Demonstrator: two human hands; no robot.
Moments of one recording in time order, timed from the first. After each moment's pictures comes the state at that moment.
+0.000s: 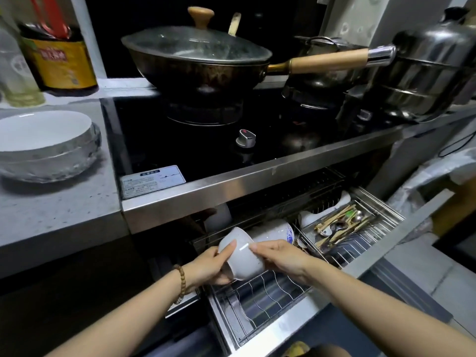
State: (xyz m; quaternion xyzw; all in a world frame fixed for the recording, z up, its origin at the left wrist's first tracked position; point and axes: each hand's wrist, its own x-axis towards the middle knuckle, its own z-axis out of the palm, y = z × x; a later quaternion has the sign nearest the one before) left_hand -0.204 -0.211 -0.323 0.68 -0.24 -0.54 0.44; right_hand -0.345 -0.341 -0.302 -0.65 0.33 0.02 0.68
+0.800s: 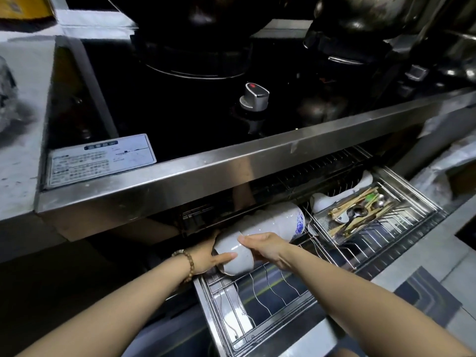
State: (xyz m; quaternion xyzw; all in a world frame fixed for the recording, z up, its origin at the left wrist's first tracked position) left_hand -0.158 -0.253 -0.416 0.78 -0.43 -0.40 0.22; right_hand -0.289 -0.381 -0.401 -0.58 0.43 0.04 0.68
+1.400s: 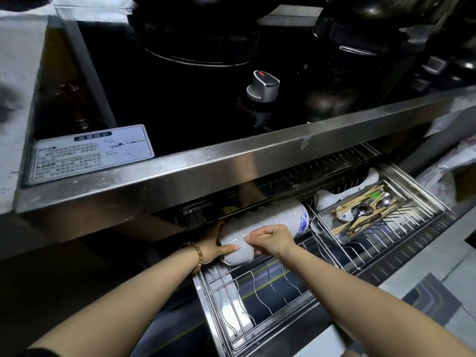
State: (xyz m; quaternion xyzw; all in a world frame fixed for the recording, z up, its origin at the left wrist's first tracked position) left_hand -0.157 -0.276 -0.433 0.79 -0.38 -0.38 0.28; right_hand -0.289 -0.391 -0.413 -0.59 0.48 -0.04 0.64
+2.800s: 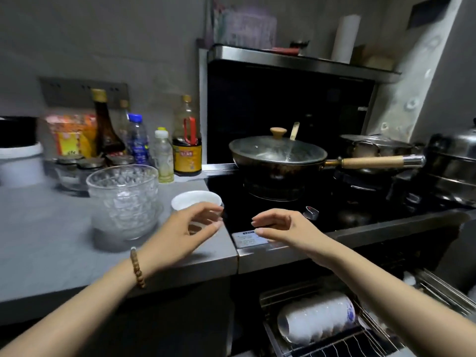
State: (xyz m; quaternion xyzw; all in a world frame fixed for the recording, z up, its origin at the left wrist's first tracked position) left_hand -0.128 -0.009 -0.090 0.72 -0.51 -0.04 0.48; right_hand -0.260 -0.222 -0.095 -0.83 0.09 -0.15 0.53
